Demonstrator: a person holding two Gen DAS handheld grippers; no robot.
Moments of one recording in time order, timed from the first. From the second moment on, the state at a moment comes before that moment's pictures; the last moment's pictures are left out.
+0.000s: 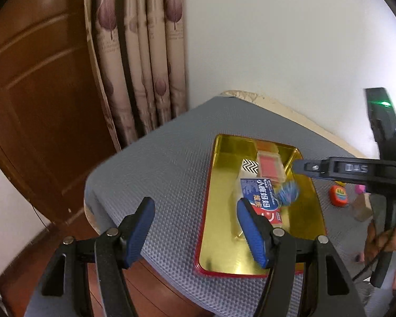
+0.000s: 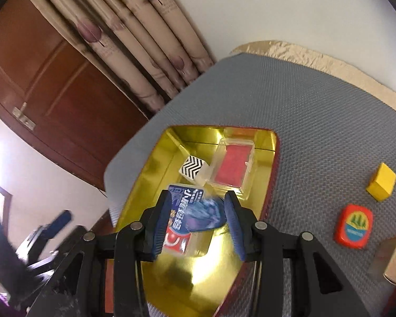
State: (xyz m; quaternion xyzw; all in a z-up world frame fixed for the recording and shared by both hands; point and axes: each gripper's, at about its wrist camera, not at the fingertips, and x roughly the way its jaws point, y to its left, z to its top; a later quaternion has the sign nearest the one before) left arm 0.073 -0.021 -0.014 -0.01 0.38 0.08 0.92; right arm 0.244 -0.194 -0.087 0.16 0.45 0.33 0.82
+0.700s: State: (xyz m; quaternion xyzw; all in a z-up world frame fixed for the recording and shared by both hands) left arm 0.062 -0.061 -0.035 0.04 0.40 0.02 0.91; right arm -0.009 -0.426 -0.136 0.26 0.44 0.00 0.86
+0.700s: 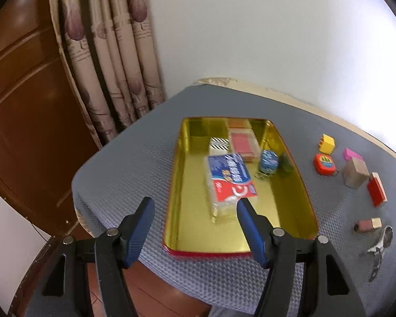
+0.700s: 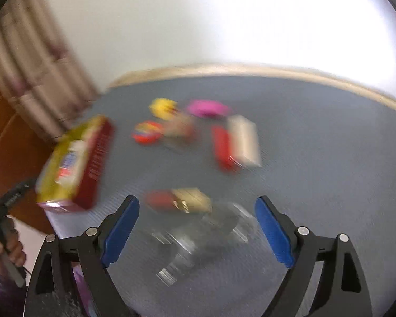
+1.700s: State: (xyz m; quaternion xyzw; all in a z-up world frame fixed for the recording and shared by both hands) left arm 0.058 -0.068 -0.049 0.05 0.43 -0.01 0.90; right arm 0.048 -0.353 -0.185 0.22 0.55 -0.13 0.80
